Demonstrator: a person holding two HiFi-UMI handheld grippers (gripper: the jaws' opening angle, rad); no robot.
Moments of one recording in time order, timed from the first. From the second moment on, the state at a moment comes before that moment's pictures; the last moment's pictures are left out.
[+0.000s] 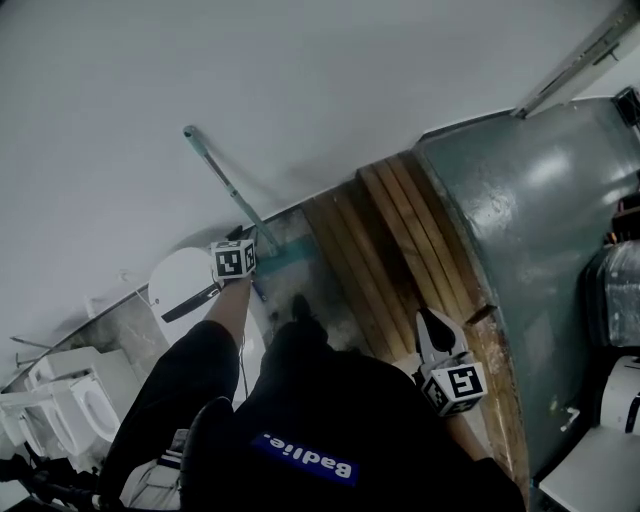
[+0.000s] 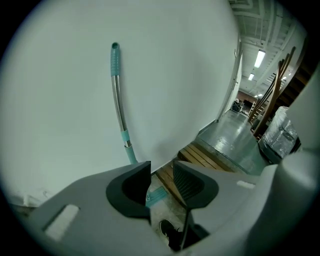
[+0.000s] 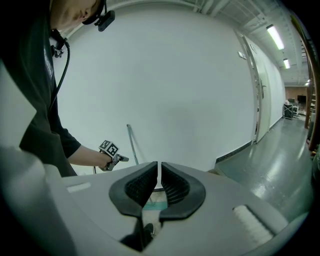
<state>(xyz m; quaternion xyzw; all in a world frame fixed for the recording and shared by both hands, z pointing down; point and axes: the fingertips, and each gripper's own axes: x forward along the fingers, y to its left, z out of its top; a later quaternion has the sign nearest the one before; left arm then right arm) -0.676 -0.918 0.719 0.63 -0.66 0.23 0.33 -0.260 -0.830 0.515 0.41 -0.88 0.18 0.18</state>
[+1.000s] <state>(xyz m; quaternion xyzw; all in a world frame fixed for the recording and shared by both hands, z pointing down) -0.503 -0.700 0.550 0.68 -0.69 0.12 0.22 -0.252 -0.694 0.510 0.21 -0.95 0.19 0.12</state>
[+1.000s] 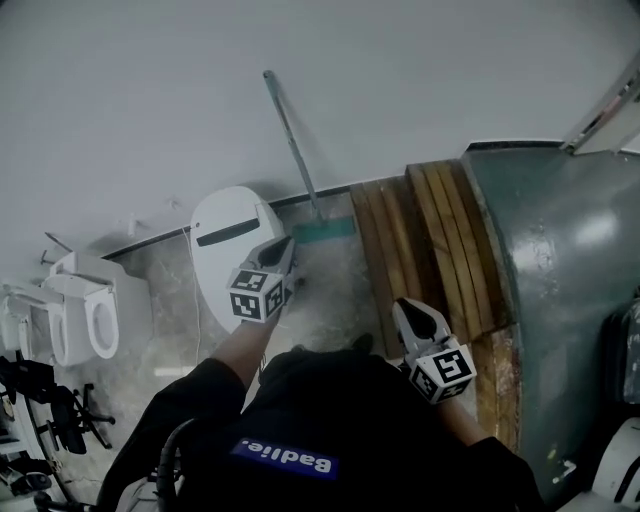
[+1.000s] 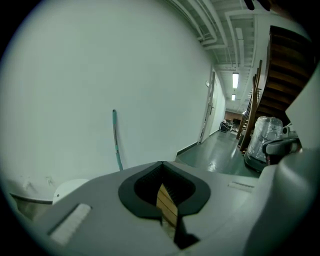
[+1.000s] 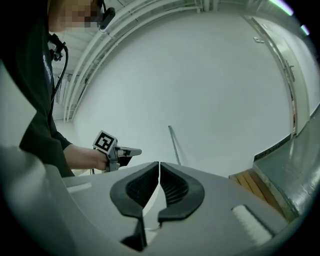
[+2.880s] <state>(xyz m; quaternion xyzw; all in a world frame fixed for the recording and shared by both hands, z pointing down) -0.326 -0.483 0.414 0.79 -0.60 0.02 0.10 -0.253 -0.518 0.449 0.11 -0.98 0.13 0.09</state>
